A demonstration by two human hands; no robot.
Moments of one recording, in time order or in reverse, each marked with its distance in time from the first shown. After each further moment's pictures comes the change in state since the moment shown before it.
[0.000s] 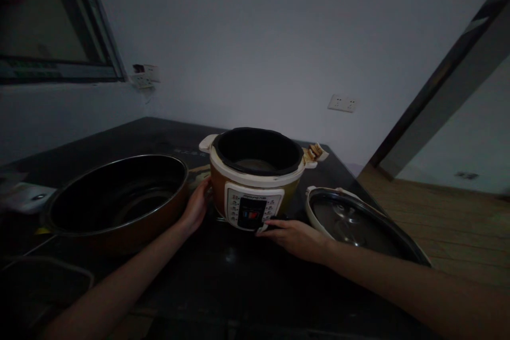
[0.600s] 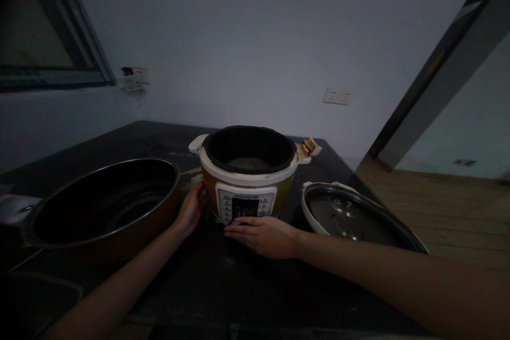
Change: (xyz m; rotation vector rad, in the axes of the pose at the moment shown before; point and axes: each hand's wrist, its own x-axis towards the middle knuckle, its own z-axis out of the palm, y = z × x) left_hand 0.000 -0.001 0.001 0.011 0.005 -0.019; right_hand 0.061 0.016 -0.017 0.200 0.139 0.087
